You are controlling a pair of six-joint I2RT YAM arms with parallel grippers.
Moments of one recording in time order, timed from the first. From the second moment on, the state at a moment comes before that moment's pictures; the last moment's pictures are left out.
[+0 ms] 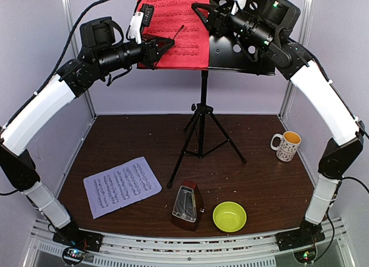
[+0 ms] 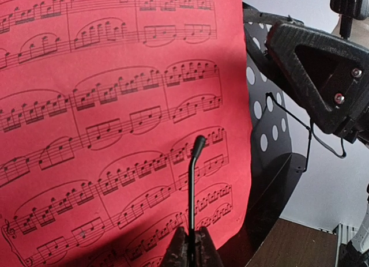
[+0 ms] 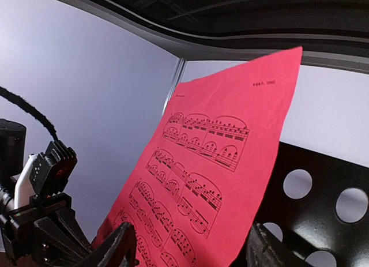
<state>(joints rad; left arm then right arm) -0.75 1.60 1.93 -0.24 0.21 0.01 0.73 1.82 2.36 -0.13 -0.19 -0.26</state>
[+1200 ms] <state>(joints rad) -0.44 1.26 1.60 -0.22 0.20 -0.16 0.73 1.54 2.11 -0.08 -0.18 -0.17</state>
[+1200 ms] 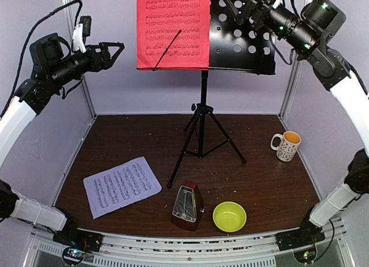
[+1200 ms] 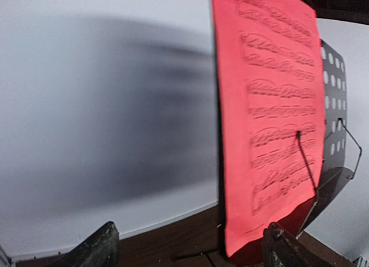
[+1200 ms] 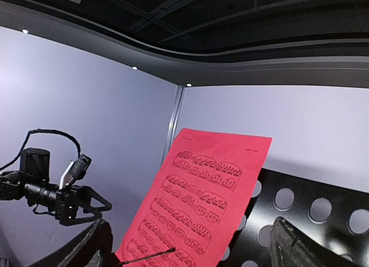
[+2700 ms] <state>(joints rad) -0.14 0.93 0.56 -0.81 0.07 -0.95 0.83 1.23 1.10 -0.30 -0.19 0.20</state>
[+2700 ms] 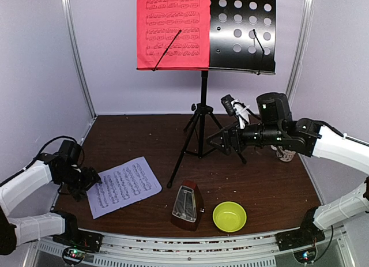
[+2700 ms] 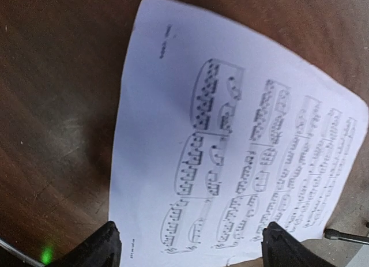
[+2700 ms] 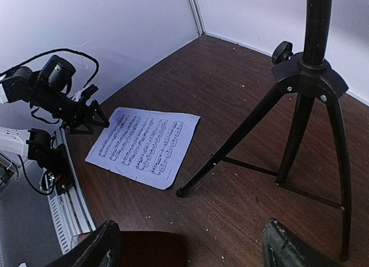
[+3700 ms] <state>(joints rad) -0.16 1.52 0.84 -0.50 0.29 -0.49 0.83 1.26 1.10 -0.33 -0.19 0.14</state>
